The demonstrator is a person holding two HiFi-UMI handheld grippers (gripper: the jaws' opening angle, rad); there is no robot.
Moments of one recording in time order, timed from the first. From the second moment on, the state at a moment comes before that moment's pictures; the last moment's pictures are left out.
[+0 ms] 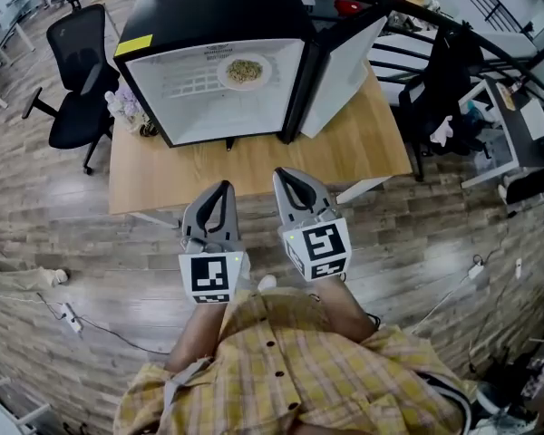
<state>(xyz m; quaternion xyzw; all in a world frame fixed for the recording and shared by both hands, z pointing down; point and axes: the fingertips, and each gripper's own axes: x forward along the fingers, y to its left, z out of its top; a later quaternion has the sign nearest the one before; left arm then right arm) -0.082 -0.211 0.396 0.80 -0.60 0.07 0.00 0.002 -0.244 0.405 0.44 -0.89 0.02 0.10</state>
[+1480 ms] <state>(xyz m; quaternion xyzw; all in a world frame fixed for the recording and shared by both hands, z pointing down) -0.148 -0.346 0.406 0.81 -0.58 0.06 0.01 -0.078 -0.434 0.490 0.32 -0.74 -0.36 0.48</state>
